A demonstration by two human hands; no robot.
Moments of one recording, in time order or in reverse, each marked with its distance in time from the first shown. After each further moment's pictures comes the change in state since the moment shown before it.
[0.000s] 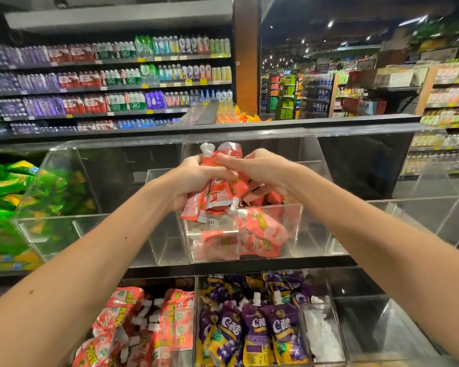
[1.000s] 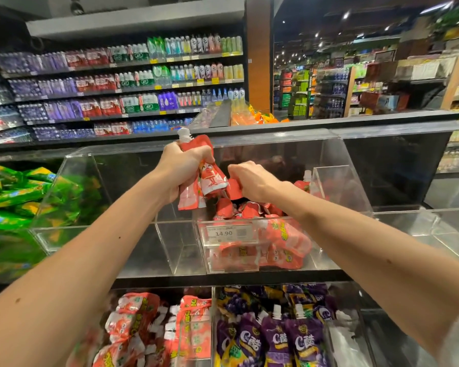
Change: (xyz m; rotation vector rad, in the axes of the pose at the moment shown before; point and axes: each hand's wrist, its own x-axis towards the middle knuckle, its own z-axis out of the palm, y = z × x) left_hand 0.019 0.011 -0.042 0.070 0.415 0.114; right_hand 0.088 0.024 0.041 -0.838 0.157 -0.442
